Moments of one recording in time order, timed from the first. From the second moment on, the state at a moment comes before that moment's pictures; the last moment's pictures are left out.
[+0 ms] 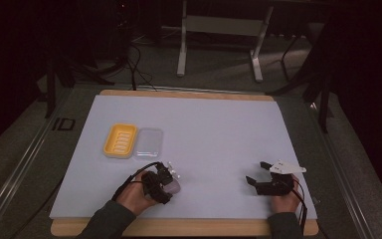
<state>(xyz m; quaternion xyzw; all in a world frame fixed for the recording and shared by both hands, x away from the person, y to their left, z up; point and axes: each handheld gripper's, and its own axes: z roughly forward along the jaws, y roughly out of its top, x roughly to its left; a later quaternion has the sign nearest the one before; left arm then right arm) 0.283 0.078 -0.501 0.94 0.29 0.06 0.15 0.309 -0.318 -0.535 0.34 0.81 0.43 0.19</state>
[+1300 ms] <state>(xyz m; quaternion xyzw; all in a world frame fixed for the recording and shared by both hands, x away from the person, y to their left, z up) 0.297 0.081 -0.489 0.95 0.27 0.06 0.11 0.309 -0.318 -0.535 0.34 0.81 0.43 0.19</state>
